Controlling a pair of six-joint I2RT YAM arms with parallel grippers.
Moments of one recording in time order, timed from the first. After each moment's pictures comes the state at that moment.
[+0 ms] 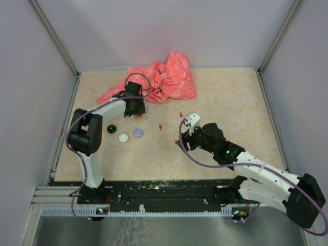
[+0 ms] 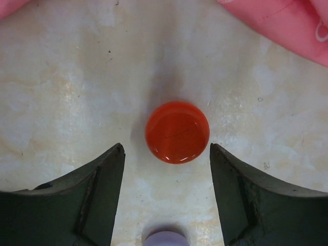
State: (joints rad) left arm -0.38 1.94 1.35 -0.38 -0.22 -0.43; right arm 0.78 0.93 0.54 0.00 -0.08 0.03
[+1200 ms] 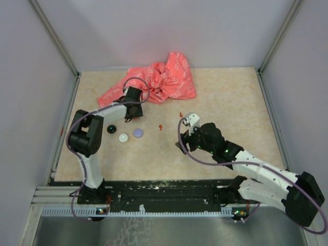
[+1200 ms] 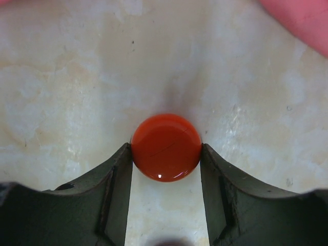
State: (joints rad) left arm -0.40 1.95 1.27 -0.29 -0.35 -0.51; right arm 0.78 0.95 0.54 -0.02 -0.09 0.06
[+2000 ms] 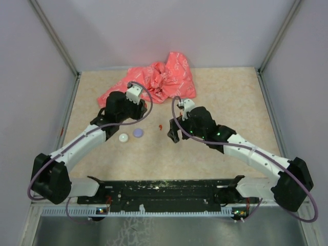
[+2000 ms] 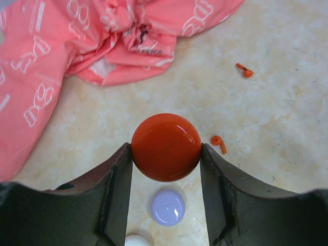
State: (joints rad) left arm -0.47 1.33 0.90 -0.01 0.03 0.05; right arm 0.77 1.17 0.83 -0.23 -0.03 0.25
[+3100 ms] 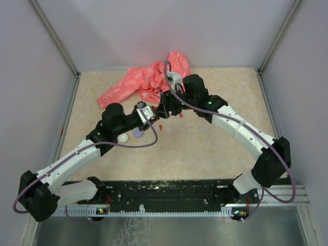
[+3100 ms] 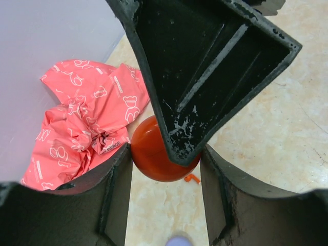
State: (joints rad) left arm -0.66 1.09 0.80 0.13 0.32 0.47; right arm 0.66 1.47 1.36 -0.38 -0.44 0.28
